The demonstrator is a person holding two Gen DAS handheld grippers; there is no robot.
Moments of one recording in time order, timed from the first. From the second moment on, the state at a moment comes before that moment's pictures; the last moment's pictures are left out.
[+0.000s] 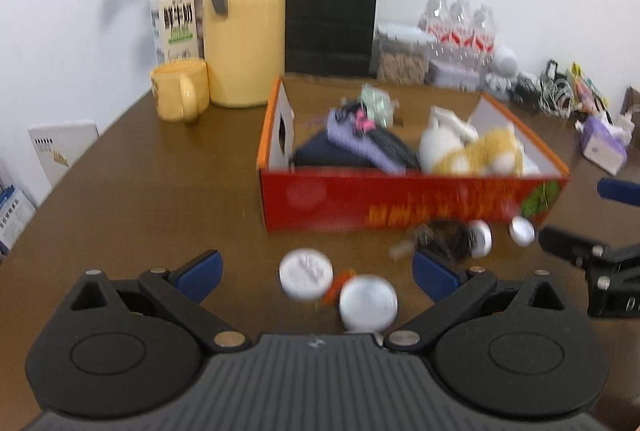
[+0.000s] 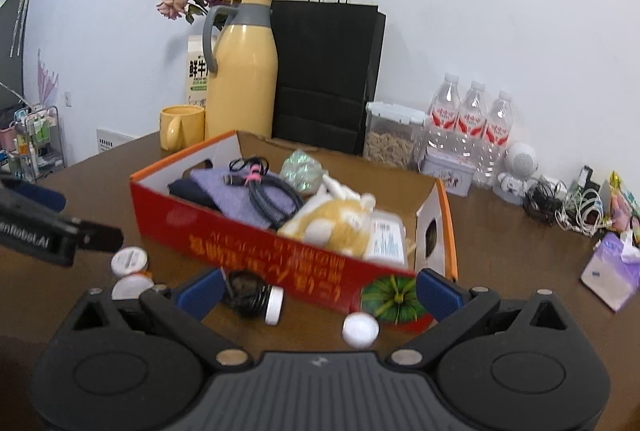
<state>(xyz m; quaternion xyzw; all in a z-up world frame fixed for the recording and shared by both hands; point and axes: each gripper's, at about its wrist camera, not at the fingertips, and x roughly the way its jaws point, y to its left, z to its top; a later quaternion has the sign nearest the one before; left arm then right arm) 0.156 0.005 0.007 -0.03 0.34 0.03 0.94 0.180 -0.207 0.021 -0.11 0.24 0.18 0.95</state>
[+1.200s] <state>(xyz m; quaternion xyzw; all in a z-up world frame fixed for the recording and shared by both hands) 0.120 0.005 -0.026 -0.04 0.34 -0.01 0.94 0.158 -0.222 -0.030 -0.07 0.31 0.16 0.93</state>
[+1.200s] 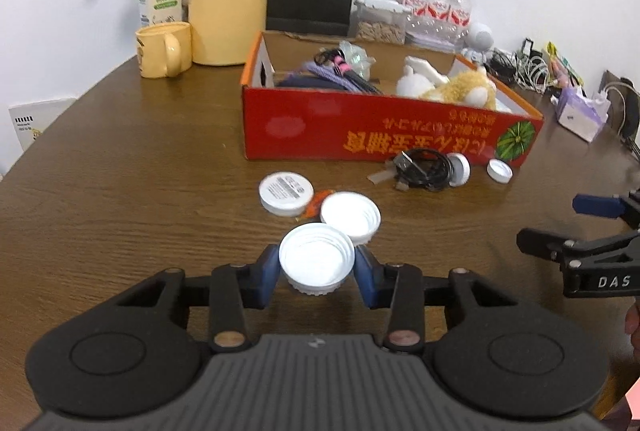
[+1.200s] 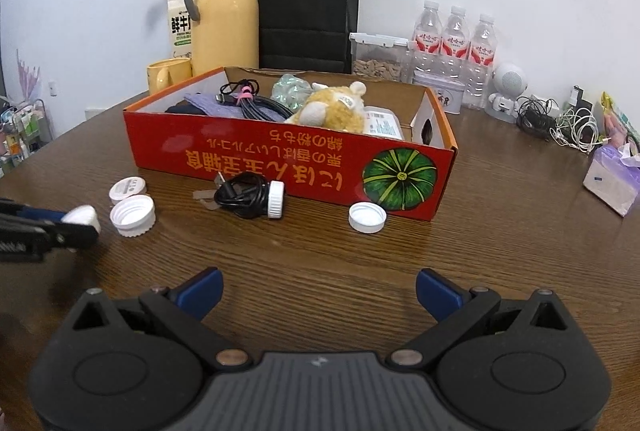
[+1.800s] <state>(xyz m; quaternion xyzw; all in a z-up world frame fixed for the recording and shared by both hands) 0.134 0.012 0.002 -0.05 0.30 0.01 0.95 0.215 -0.231 -0.032 -0.07 0.32 0.12 0.94</state>
